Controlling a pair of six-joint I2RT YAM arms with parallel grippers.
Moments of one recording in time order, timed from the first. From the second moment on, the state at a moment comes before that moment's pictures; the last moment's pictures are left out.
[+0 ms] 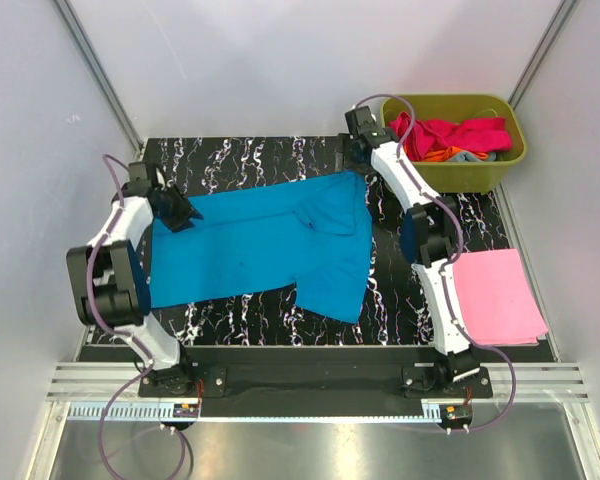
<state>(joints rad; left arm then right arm) 0.19 1.71 1.23 -0.53 0.29 -0.51 0.35 2.54 2.48 -0.85 0.15 0.33</state>
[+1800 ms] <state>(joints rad) 0.23 1.37 0.93 -0.72 0.10 -0.60 0.47 2.36 2.13 -0.76 -0.09 0.39</state>
